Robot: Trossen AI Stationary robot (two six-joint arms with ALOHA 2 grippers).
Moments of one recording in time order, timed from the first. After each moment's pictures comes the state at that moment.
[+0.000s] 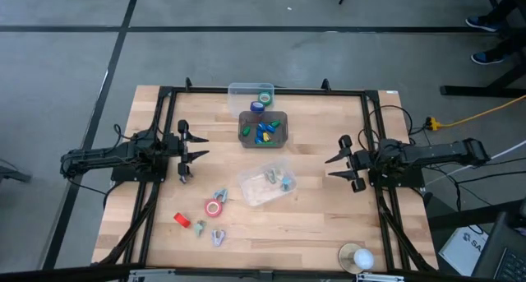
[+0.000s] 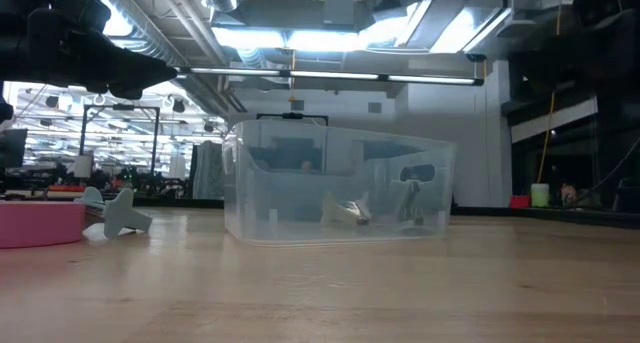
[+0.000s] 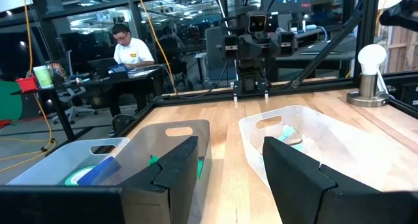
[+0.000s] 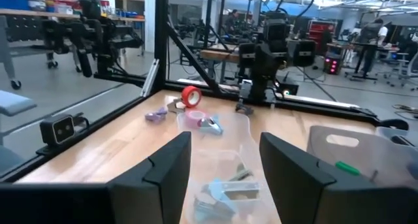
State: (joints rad) left arm 0.15 0.01 0.01 0.03 0.02 0.13; right arm 0.09 0.28 0.01 0.28 -0.15 -0.08
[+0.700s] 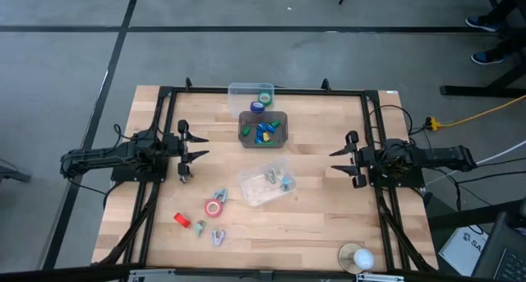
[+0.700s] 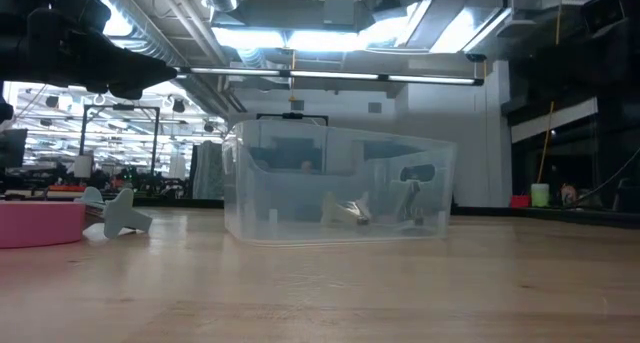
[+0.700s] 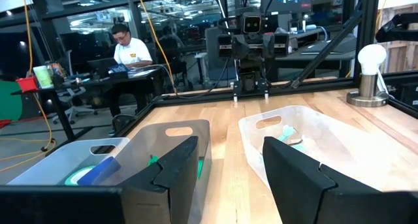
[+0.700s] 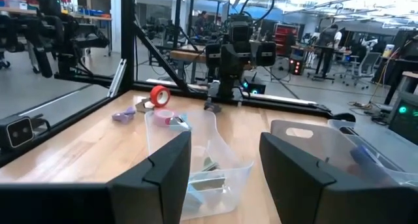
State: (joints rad) left arm 0.15 0.01 0.01 0.03 0.02 0.13; right arm 0.09 0.01 0.01 0.02 -0.02 -0.11
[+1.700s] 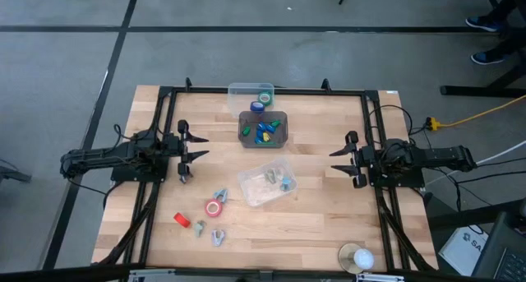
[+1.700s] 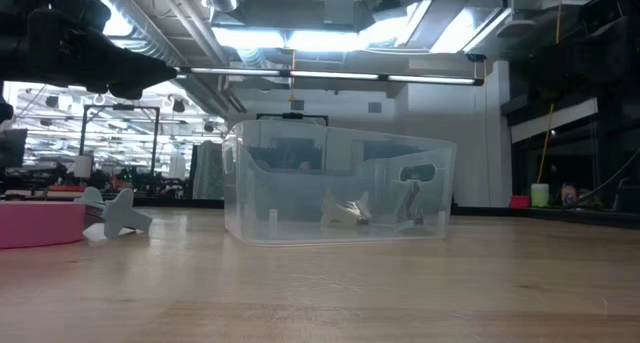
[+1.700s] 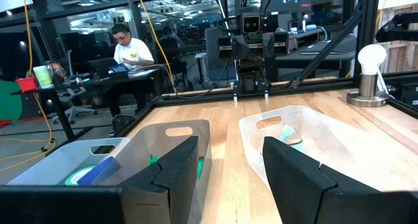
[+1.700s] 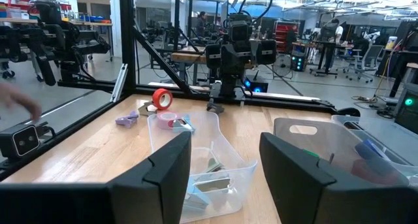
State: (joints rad) left arm 0.15 0.01 0.01 0.03 0.02 0.13; right arm 0.09 0.01 0.01 0.02 -0.02 -0.06
